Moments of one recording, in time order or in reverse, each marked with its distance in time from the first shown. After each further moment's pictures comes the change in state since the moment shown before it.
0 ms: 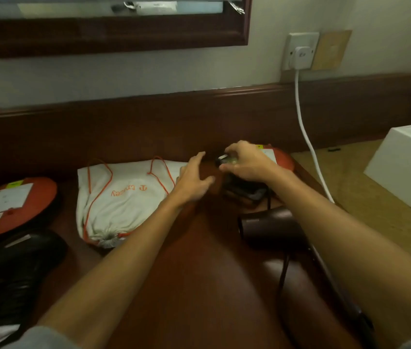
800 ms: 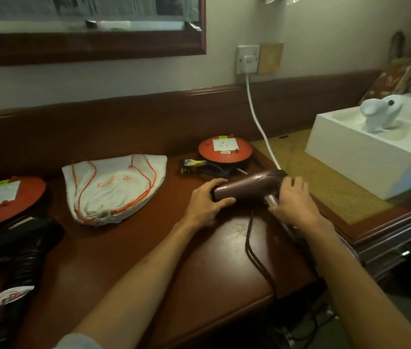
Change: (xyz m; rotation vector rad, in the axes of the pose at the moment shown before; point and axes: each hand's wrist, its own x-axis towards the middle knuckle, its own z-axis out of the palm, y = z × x) left_hand -0.127 0.042 0.069 -0.124 -0.107 0.241; right_hand -0.224 0.060 0.012 -0.228 0.190 0.566
